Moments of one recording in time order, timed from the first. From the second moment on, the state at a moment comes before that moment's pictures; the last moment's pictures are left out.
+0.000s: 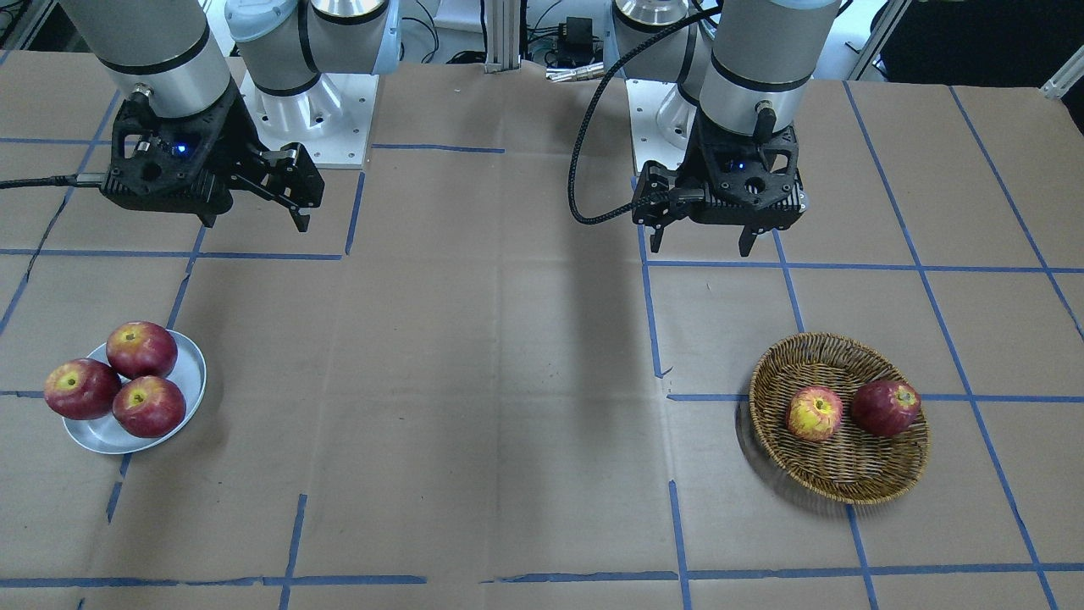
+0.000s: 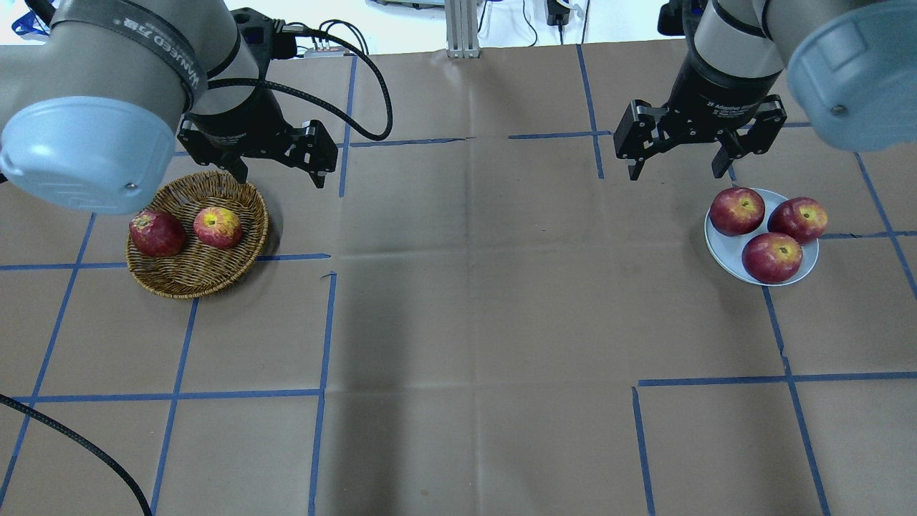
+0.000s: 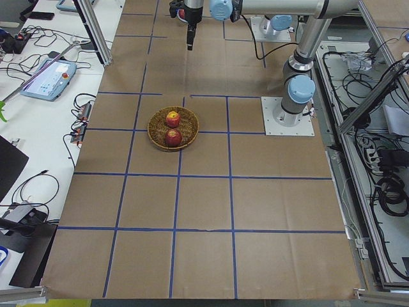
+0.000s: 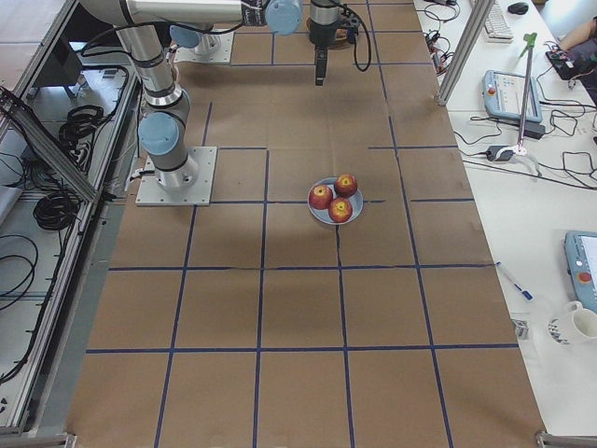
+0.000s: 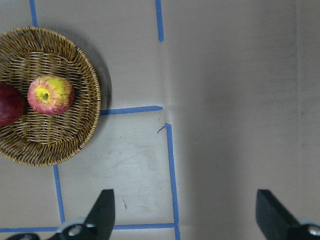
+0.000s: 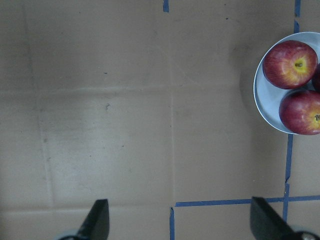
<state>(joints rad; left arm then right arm) -1.66 -1.59 -1.64 -1.41 1.63 -0.01 1.58 -1.57 1.59 -1.59 -1.58 0.05</state>
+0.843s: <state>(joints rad) -1.50 -1.66 -1.67 -1.27 1.64 0.26 1.58 -1.56 1.59 -1.59 -1.58 0.05</state>
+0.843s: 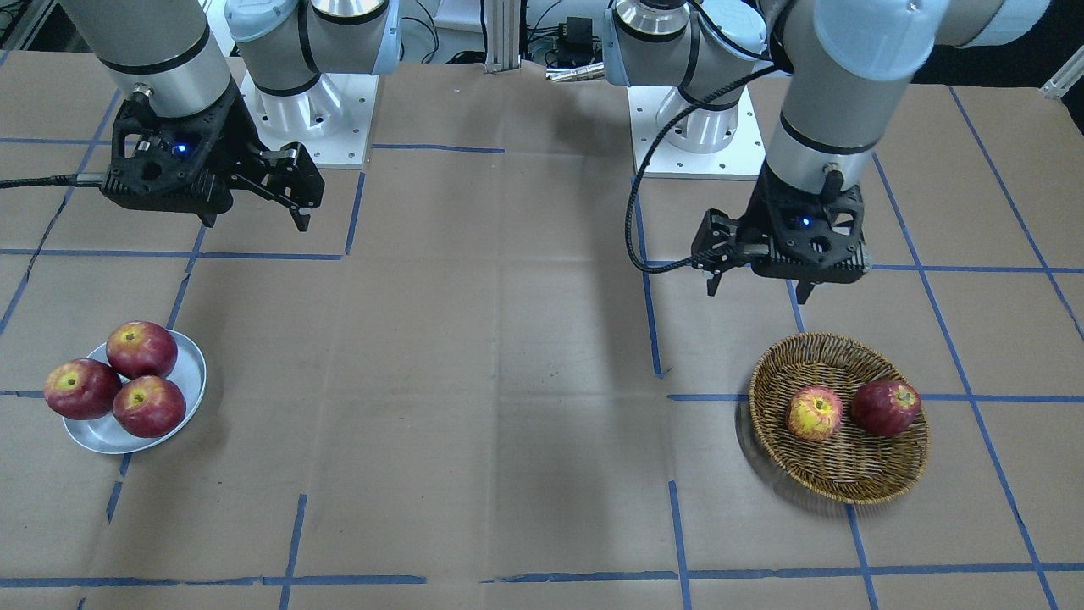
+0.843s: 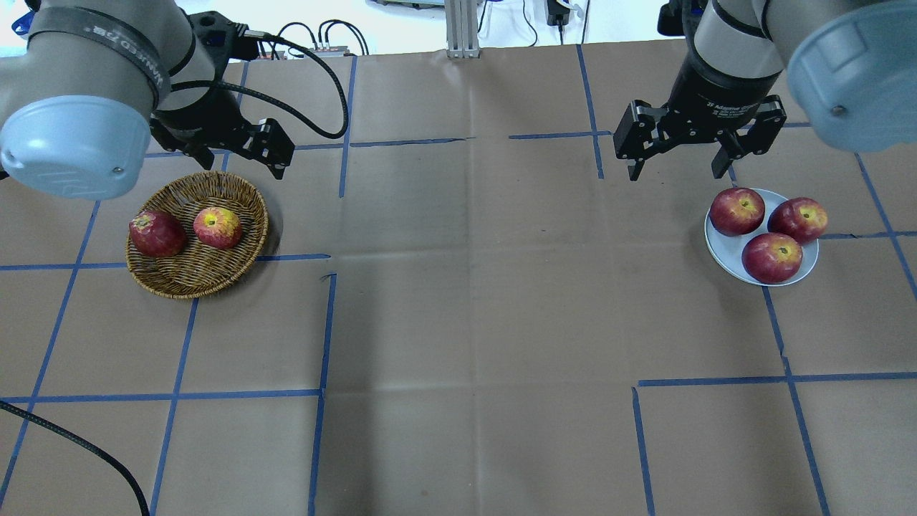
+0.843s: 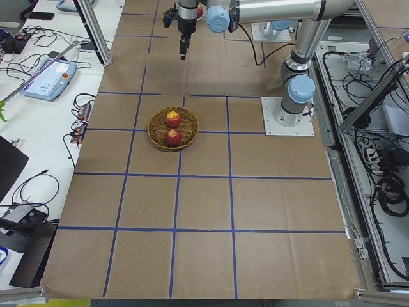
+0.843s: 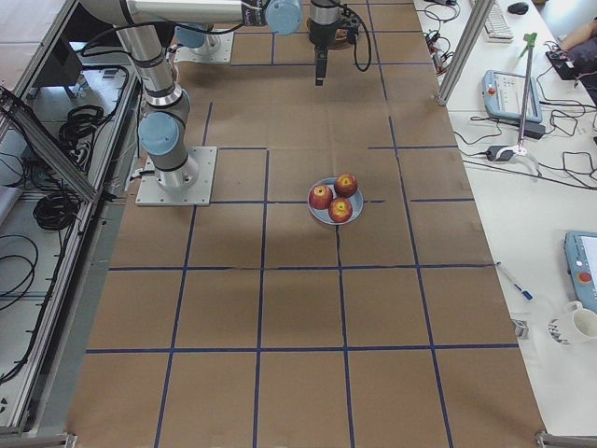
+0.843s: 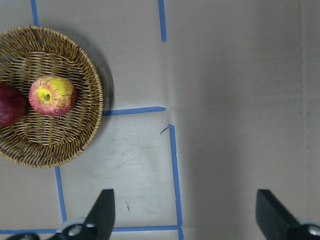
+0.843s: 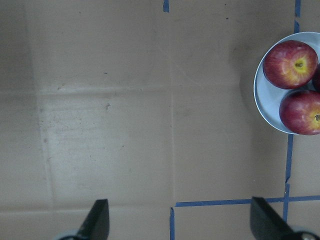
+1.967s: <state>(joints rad) -1.30 -1.98 -1.72 -0.98 1.64 0.66 1.58 -1.56 1.59 -1.58 -1.58 0.05</state>
